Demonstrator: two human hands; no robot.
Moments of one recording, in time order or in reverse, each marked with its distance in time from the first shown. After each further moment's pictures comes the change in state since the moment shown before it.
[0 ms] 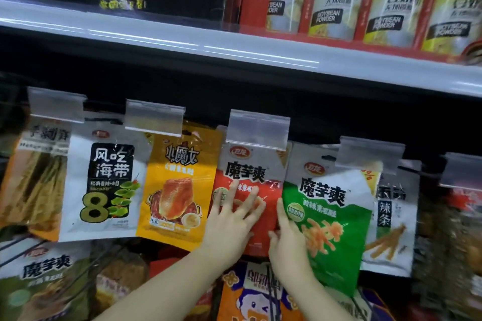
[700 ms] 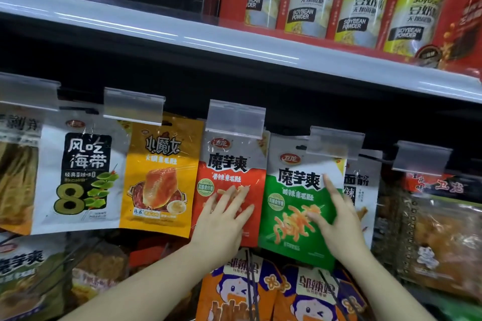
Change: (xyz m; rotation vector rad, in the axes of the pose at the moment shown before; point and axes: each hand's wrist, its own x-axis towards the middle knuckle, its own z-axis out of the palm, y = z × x) left_hand -0.017 0.027 -0.013 -0.135 0.000 0.062; right_hand -0.011 0.041 -0.123 0.043 0.123 0.046
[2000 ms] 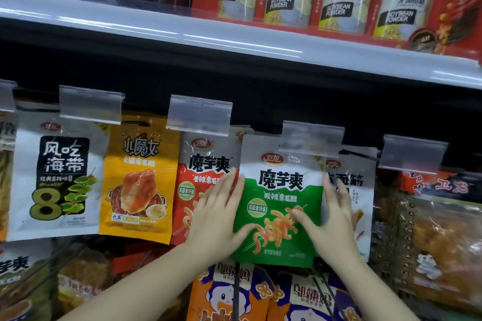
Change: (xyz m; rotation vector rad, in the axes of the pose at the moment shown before) left_hand 0.034 0.030 -0.011 -0.169 -0.056 -0.203; right_hand 0.017 0.026 -0.002 0.011 0.031 -0.023
